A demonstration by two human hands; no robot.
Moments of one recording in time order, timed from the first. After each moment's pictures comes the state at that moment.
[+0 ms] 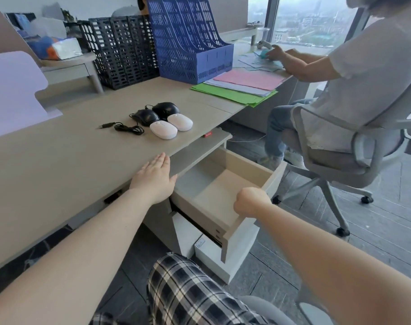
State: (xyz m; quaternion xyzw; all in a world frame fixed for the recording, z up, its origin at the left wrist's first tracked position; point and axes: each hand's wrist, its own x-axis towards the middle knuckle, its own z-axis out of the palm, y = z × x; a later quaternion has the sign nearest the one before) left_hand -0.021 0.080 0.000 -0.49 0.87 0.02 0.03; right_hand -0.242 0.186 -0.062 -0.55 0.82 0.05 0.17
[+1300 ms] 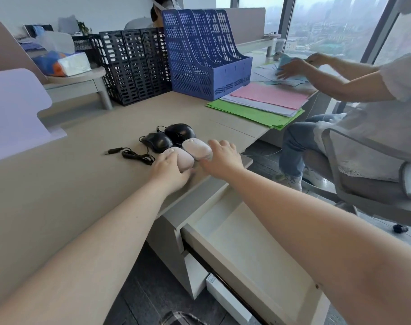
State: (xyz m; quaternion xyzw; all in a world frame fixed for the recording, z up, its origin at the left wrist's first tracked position) left_hand -0.062 -0.040 0.017 -0.57 0.79 0.16 -0.14; right_hand -0.215 -0.009 0.015 -0.57 0.78 -0.23 0.08
